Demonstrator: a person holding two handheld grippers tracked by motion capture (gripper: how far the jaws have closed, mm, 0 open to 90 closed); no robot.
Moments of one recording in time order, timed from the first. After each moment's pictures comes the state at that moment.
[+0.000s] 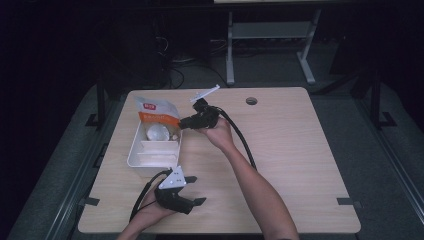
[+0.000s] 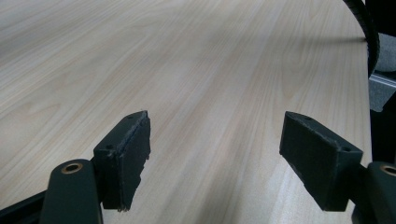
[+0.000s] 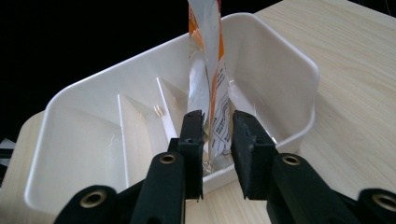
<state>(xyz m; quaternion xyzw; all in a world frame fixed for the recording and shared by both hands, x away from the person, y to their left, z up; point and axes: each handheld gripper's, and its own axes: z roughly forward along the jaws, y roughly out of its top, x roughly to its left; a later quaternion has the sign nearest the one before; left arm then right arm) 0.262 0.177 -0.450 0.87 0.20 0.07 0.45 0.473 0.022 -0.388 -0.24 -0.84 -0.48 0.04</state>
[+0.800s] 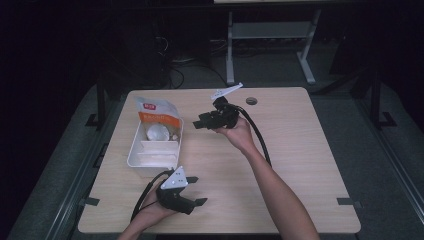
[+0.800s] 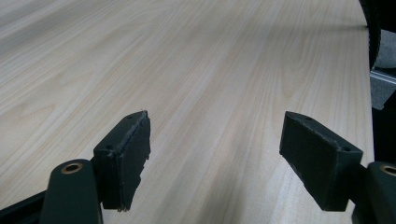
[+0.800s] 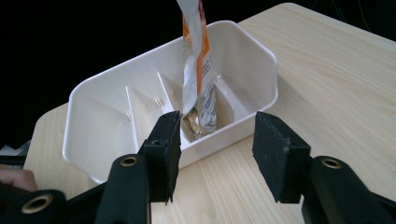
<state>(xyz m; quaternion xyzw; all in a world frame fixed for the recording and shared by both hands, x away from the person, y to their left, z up) 0.262 0.173 -0.451 0.87 0.20 0.07 0.44 0.459 -0.036 -0.371 -0.25 -0.83 -0.50 0.03</state>
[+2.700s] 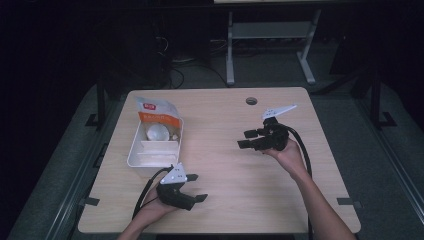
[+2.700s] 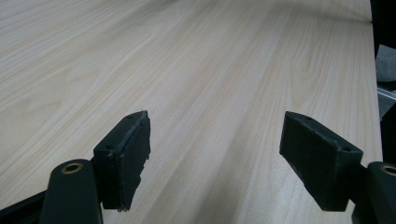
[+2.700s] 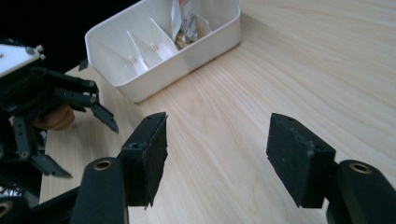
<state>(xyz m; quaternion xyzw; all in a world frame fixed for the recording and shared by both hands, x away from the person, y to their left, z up) 0.272 0.175 -0.454 0.86 0.22 0.06 0.45 0.396 -0.165 -0.393 -0.30 -0.82 -0.49 0.03</state>
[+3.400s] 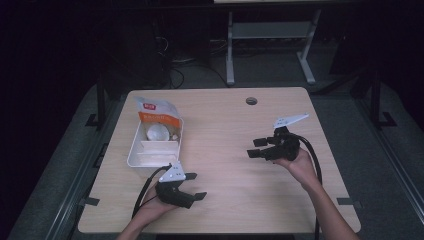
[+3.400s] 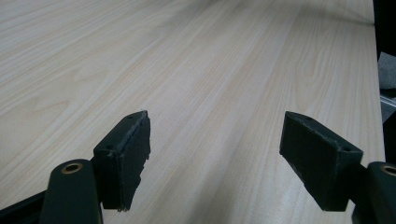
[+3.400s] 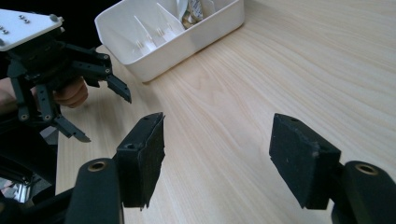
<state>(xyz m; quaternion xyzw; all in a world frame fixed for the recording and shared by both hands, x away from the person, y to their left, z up) 0.275 0.178 -0.454 0.86 0.23 0.06 0.46 0.371 -0.190 -0.402 -0.30 -0.82 -0.49 0.04</state>
